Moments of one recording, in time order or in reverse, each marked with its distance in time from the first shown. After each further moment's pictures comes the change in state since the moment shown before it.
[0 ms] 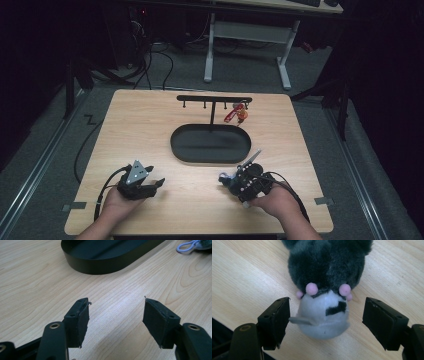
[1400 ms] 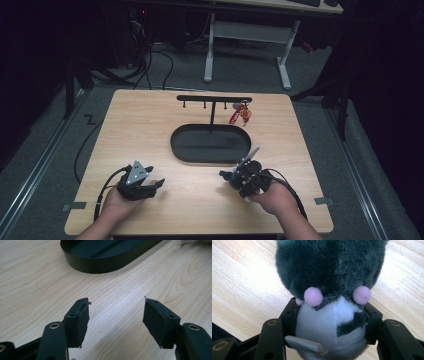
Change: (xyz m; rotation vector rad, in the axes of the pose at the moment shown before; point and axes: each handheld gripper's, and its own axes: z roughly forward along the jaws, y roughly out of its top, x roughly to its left) left arm 0.000 -0.001 0.000 0.002 0.000 0.004; right arm -0.006 0.010 -0.001 0.006 0.015 0.003
